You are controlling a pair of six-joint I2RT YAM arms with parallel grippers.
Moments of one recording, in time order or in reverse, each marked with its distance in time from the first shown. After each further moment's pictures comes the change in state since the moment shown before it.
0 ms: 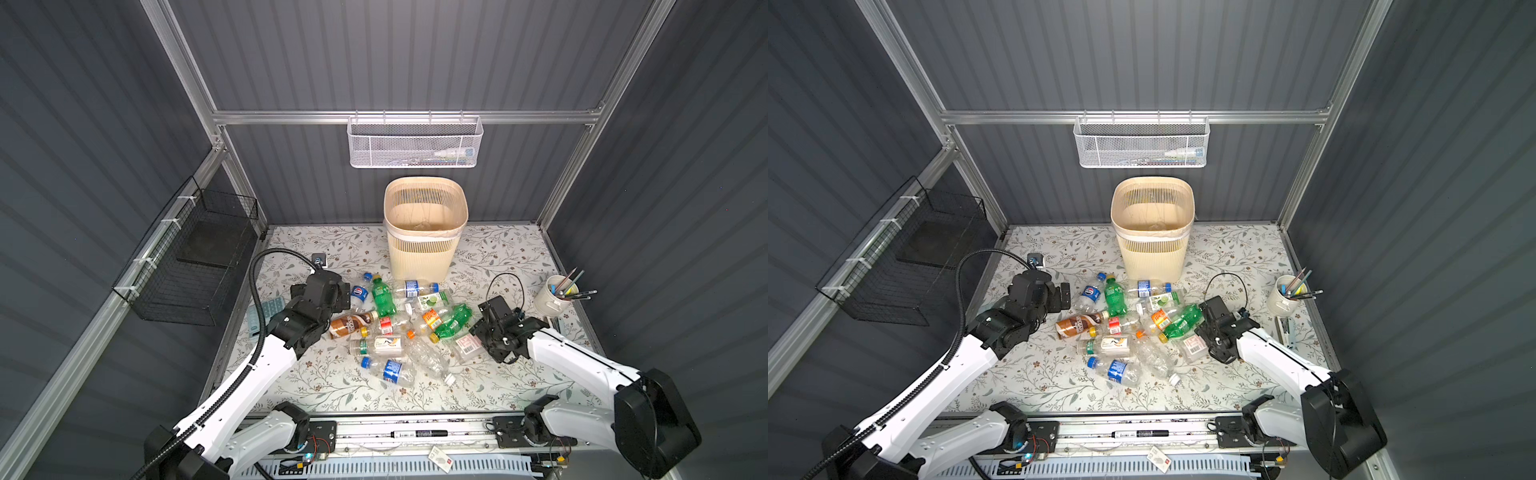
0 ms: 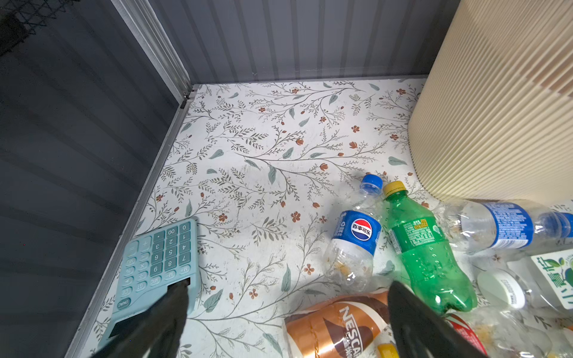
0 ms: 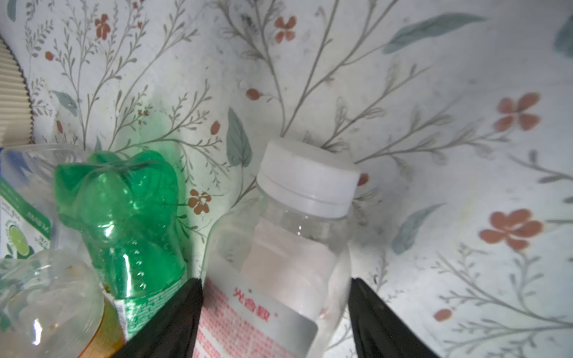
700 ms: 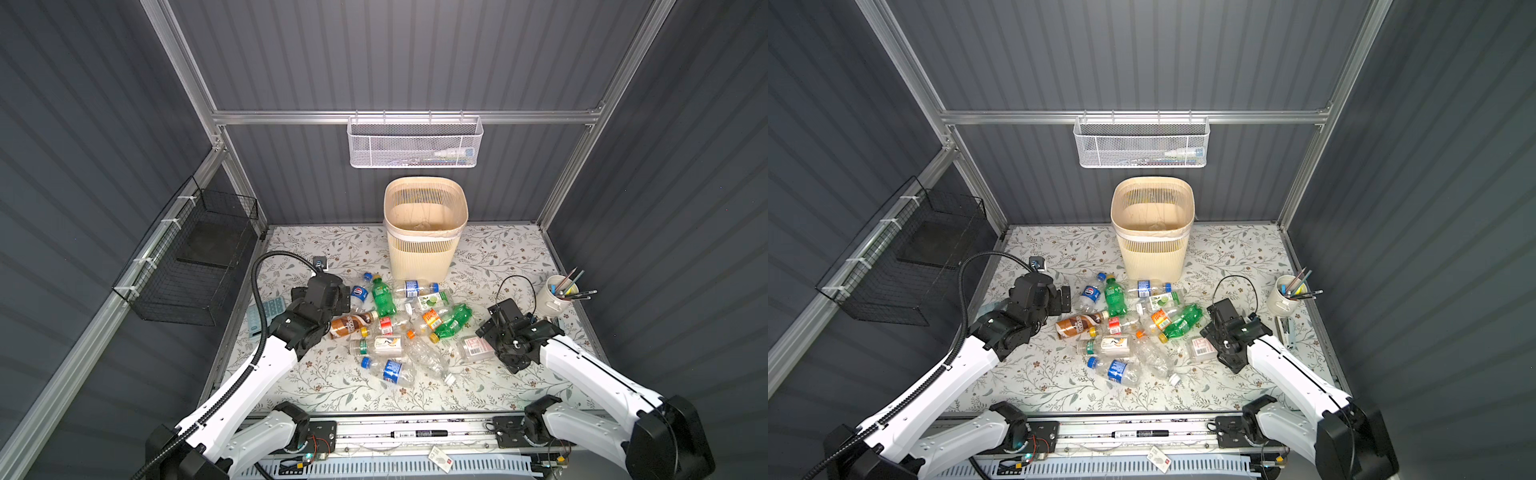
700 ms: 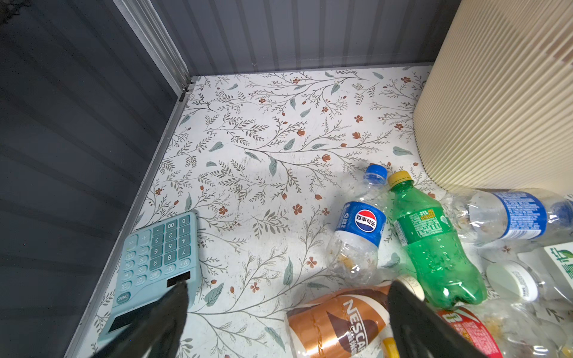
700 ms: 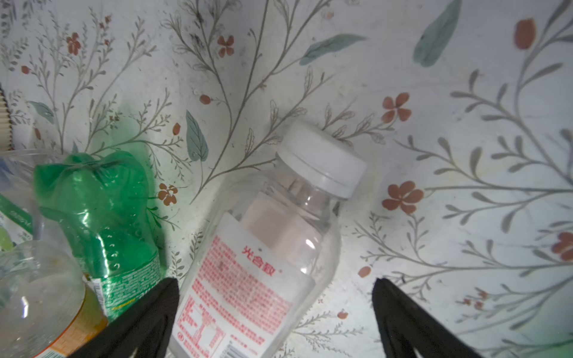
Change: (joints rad) left arm 0.000 0.000 -0.024 0.003 0.001 0.000; right arm -0.005 -0.061 0.029 -0.156 -0.007 0.023
